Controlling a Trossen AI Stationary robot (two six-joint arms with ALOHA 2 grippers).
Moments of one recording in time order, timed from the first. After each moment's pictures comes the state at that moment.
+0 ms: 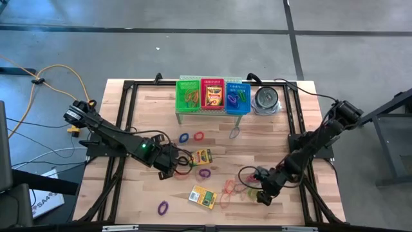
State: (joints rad) left arm -0.46 1.45 1.14 -1.02 -0.32 -0.73; right arm 0.74 1.42 0.75 -0.35 -0.09 1.42
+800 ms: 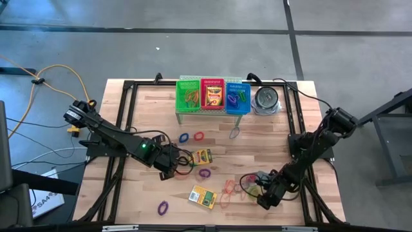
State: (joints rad) left arm -0.46 1.45 1.14 -0.99 -0.32 -0.73; right arm 0.83 1.61 0.75 -0.35 0.05 1.46
